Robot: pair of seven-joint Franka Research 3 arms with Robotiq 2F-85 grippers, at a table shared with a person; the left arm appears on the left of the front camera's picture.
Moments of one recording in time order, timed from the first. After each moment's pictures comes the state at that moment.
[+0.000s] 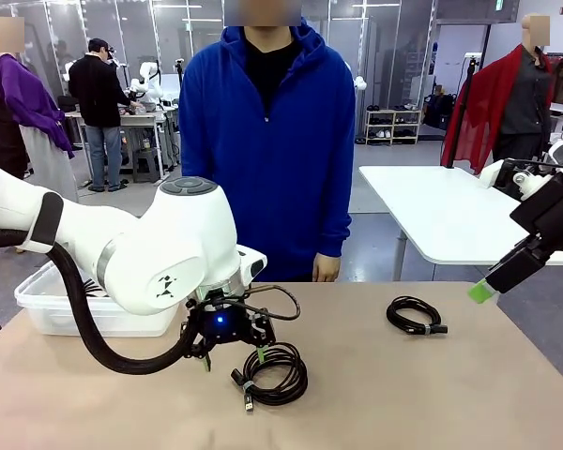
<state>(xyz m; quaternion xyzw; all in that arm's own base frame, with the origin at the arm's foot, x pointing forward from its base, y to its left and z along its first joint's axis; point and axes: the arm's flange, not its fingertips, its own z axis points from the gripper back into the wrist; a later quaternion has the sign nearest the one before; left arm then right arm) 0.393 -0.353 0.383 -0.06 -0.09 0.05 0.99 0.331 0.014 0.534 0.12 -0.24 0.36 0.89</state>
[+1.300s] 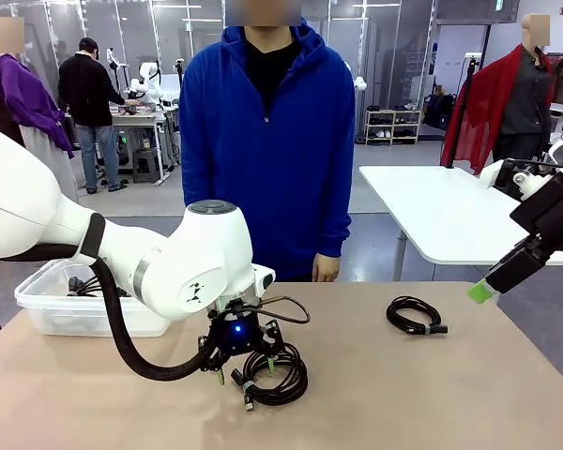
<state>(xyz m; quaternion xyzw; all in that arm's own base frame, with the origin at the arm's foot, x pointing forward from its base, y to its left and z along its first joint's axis) 0.431 -0.371 0.332 -0.05 -0.04 0.09 0.99 0.331 0.014 0.534 0.12 -0.24 0.36 0.89</state>
